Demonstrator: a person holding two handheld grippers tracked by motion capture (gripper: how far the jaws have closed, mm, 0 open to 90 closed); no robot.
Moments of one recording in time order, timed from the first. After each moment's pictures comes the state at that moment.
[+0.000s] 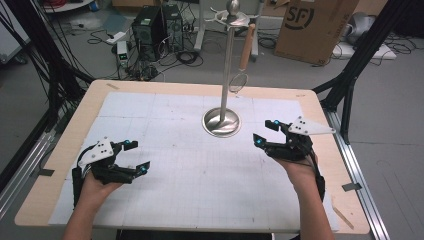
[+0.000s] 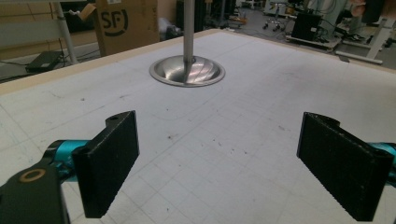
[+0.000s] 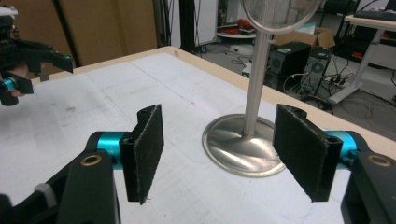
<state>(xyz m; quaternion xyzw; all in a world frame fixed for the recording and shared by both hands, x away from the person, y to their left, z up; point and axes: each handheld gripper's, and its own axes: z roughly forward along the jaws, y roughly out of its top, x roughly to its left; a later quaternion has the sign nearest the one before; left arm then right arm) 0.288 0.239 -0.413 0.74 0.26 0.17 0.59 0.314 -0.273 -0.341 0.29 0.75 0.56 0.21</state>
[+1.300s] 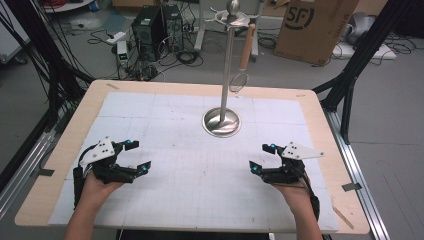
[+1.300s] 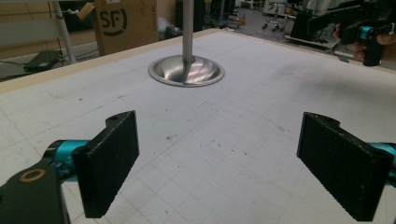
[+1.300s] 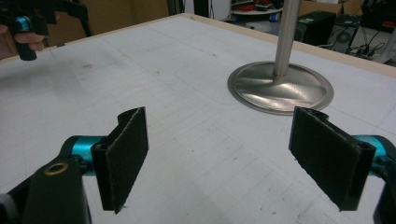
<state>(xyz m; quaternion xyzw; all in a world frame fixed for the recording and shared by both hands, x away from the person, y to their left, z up) 0.290 0.237 -0.414 0.74 0.26 0.17 0.59 0.291 -0.275 -0.408 0.30 0.76 0.55 0.17</state>
